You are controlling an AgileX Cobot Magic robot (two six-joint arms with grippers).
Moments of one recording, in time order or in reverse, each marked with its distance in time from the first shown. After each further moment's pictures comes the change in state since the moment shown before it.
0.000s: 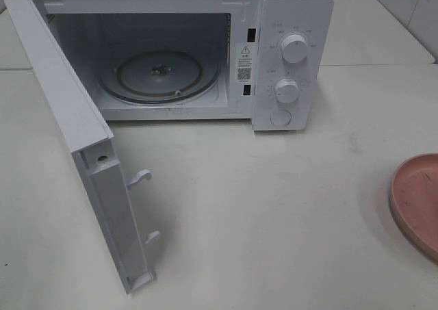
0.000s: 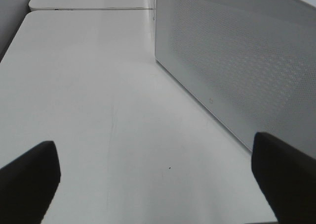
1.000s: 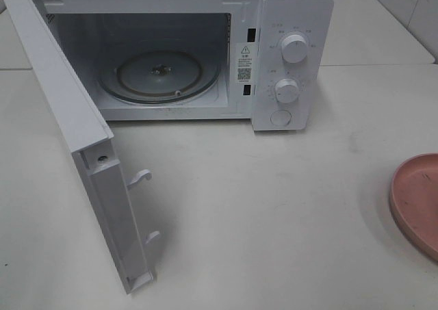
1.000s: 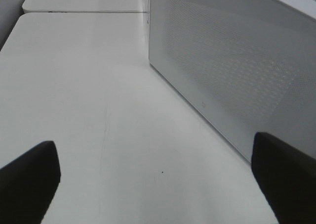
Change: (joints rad) left arm 0.000 0.001 -0.005 -0.028 -0.010 0.000; right arm 0.000 0.000 0.000 0.001 0.000 0.001
